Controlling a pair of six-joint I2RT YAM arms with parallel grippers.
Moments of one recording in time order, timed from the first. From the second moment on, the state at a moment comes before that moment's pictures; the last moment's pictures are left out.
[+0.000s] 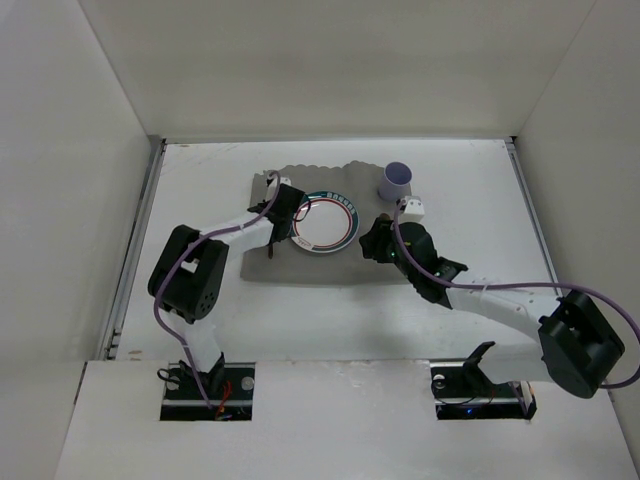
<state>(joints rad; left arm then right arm) -0.50 1.80 1.10 -0.28 -0.51 -0.35 0.72 1.28 0.65 0.22 0.31 0.58</state>
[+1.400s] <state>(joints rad) -0.11 0.83 0.46 -0.37 -0.53 -0.84 0.49 0.75 0.32 0.36 0.49 0.78</state>
